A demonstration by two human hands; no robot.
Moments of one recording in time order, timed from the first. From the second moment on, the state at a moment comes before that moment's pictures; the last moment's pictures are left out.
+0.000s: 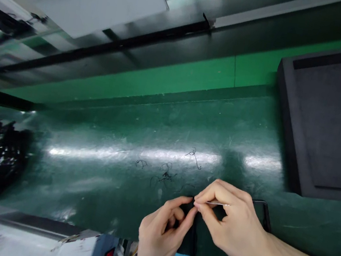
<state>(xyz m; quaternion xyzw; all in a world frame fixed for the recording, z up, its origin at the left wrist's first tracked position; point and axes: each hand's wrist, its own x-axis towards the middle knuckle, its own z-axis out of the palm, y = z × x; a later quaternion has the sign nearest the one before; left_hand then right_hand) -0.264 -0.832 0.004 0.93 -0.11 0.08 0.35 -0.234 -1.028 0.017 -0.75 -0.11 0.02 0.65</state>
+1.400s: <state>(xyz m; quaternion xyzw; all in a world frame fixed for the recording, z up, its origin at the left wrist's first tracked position) -0.266 -0.831 0.003 0.93 -0.11 0.09 0.35 -0.235 -1.022 0.013 -0.76 -0.11 0.01 0.65</state>
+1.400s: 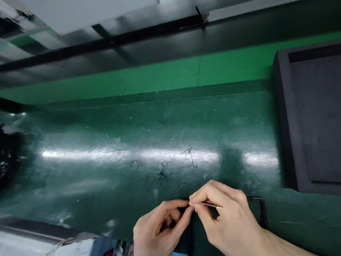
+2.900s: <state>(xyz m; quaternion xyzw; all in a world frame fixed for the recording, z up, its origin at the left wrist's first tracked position) -0.268 -0.831 0.001 0.93 -0.10 0.08 0.36 -0.237 -1.024 0.016 -0.76 -0.12 0.01 0.64</state>
